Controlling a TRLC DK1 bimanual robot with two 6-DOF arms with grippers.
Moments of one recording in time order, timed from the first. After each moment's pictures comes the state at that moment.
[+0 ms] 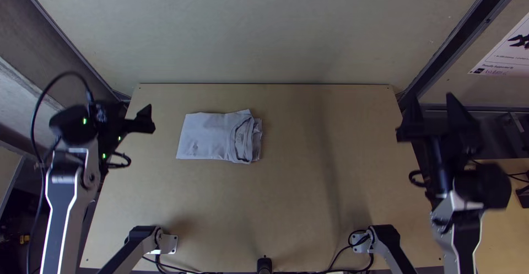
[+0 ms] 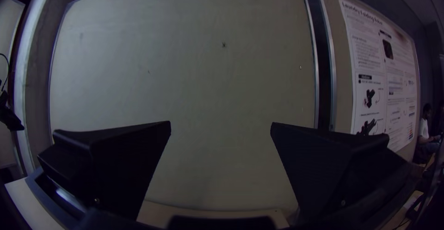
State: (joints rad) left arm 0.04 0.84 1.17 -0.53 0.02 0.12; right arm 0.08 0.61 0.96 -0.03 0.03 -0.03
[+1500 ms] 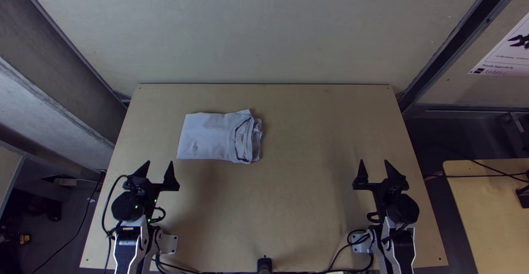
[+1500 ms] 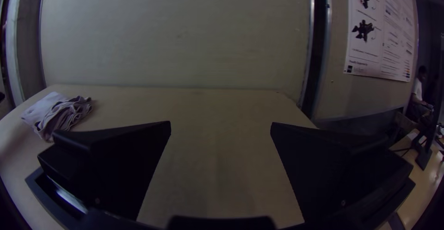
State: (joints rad) left arm 0.03 0.08 0.10 -0.17 0.00 0.02; right arm 0.03 0.00 0.07 -0.17 0.04 -0.01
